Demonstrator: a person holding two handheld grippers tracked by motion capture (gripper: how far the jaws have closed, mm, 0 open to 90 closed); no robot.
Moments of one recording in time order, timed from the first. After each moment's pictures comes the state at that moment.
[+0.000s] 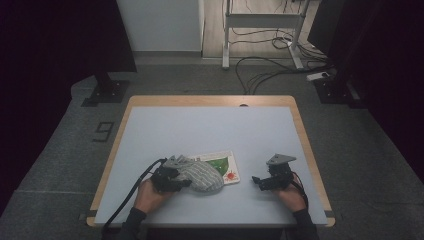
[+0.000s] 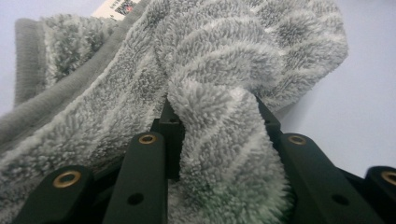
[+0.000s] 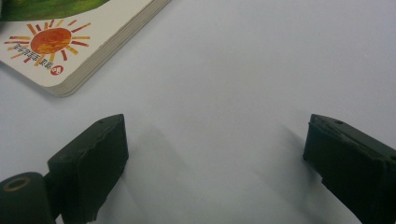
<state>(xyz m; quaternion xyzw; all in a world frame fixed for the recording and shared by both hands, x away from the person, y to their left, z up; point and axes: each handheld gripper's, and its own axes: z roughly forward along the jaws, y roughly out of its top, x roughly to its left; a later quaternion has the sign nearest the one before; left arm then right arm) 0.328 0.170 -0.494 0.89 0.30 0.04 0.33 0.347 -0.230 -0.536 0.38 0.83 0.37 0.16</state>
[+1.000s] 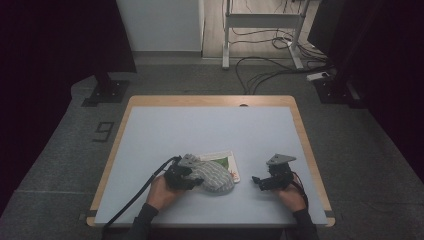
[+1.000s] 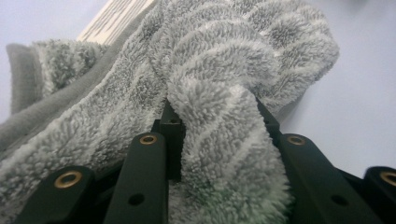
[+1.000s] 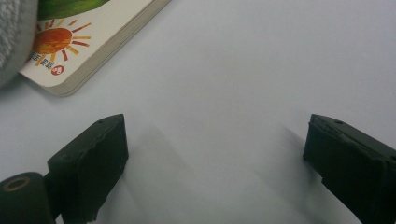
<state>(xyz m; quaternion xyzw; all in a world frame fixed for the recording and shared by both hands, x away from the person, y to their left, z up) 0.336 0.126 -0.489 0.90 0.27 0.05 0.33 0.347 -0.230 -0.536 0.38 0.83 0.37 0.16</state>
